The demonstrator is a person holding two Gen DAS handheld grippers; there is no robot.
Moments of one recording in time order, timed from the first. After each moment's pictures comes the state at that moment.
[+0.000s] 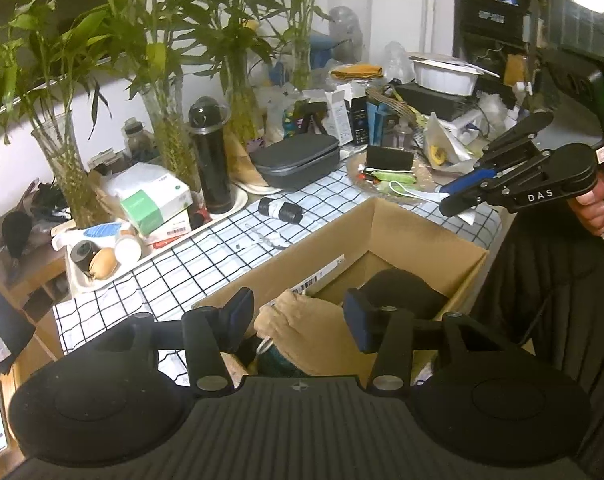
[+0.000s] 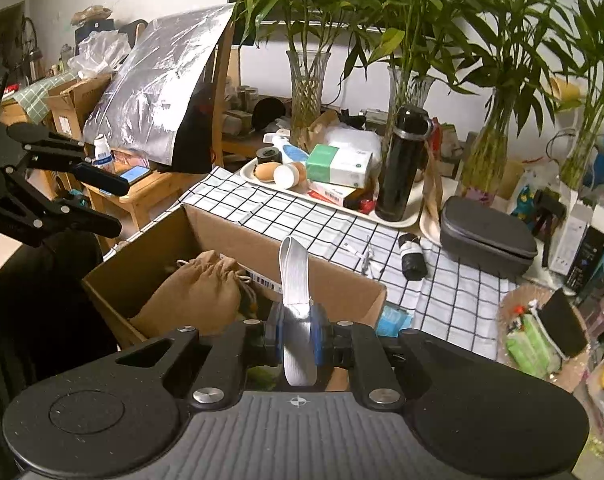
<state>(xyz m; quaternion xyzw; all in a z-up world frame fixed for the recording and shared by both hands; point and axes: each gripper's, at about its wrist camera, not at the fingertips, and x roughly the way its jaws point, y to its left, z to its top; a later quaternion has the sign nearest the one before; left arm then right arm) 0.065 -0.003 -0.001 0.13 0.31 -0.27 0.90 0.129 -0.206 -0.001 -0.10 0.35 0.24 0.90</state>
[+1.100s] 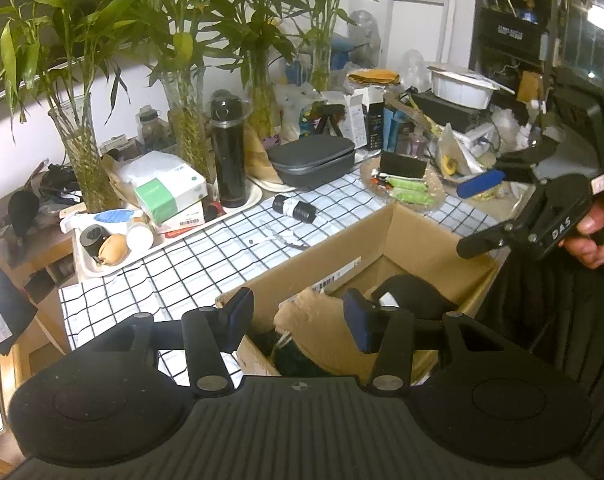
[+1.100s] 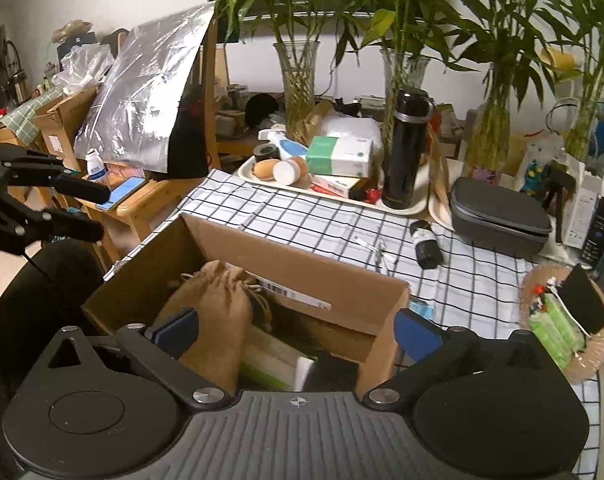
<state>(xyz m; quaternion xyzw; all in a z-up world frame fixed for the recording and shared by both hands) 0.073 0.013 0.007 0.10 0.33 -0.26 0.90 0.146 -0.195 -0.012 -0.06 0.37 0.23 0.90</state>
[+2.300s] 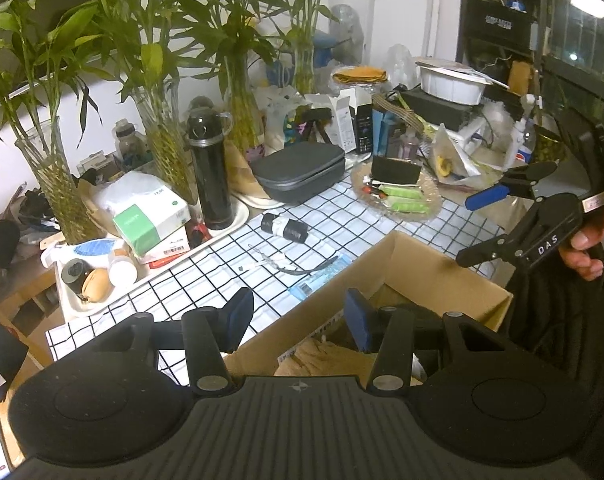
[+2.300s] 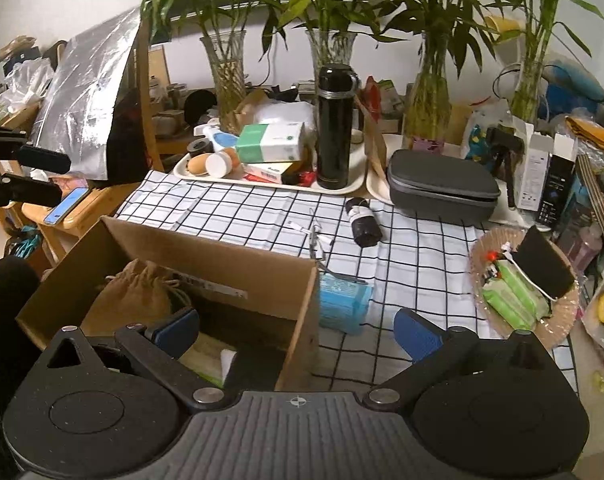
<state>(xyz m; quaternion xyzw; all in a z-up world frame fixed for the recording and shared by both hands) 0.121 -0.012 0.014 0.13 0.33 -0.28 0.89 0.171 -0.240 -0.030 -0.04 0.39 0.15 0.91</state>
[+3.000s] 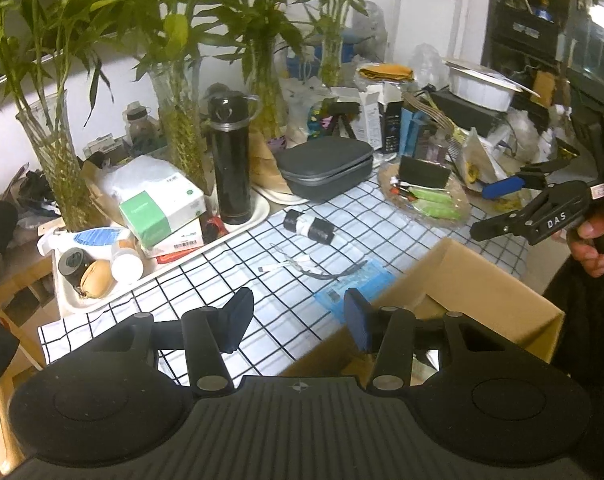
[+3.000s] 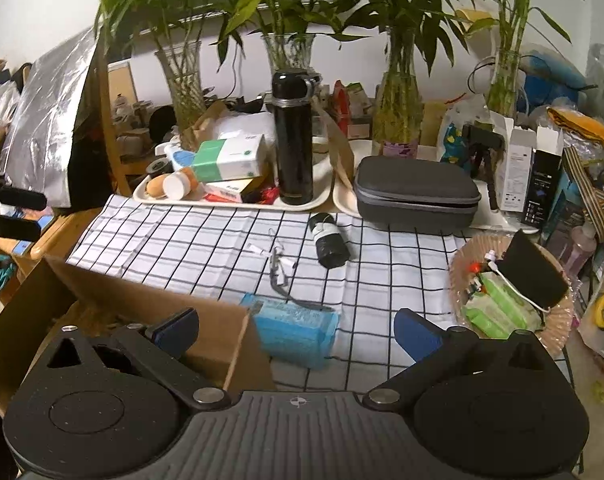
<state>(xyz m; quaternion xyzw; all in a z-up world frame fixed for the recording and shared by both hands) 0.172 0.003 -0.015 0.10 0.34 -0.26 0.90 0.225 -0.264 -0.048 -0.01 0.38 0.12 0.92</state>
